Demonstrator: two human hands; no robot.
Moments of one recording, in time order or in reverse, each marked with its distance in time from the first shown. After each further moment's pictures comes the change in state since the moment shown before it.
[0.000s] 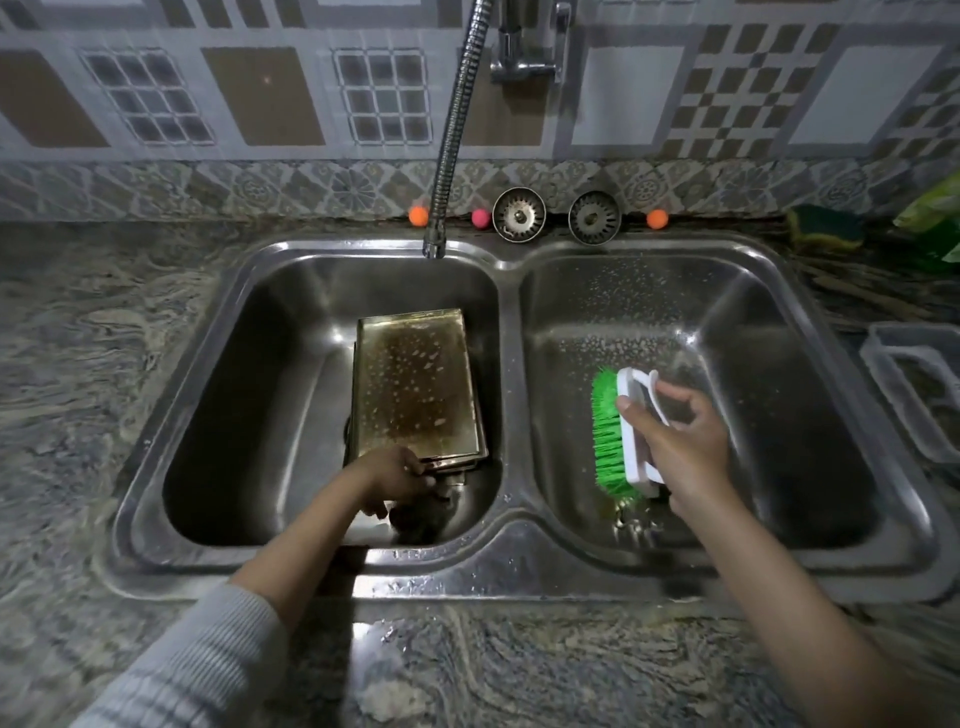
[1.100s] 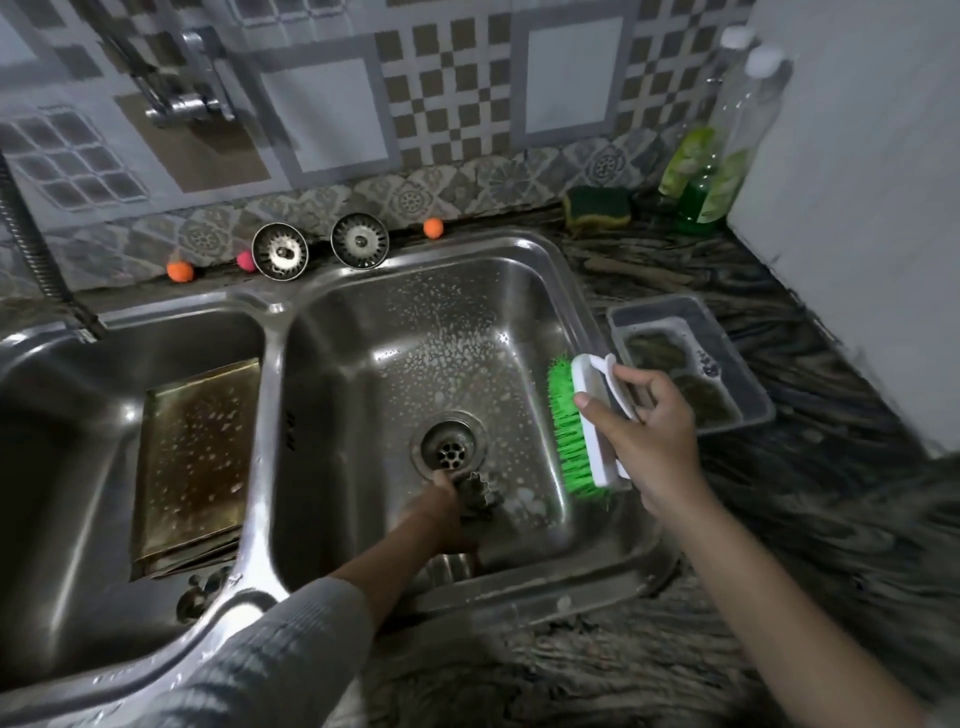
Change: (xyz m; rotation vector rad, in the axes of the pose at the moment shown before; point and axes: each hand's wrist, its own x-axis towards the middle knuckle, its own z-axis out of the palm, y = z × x) left_hand 0.072 0.241 0.197 0.422 0.101 0.177; right_hand 0.095 0.000 -0.208 0.045 0.034 -0.083
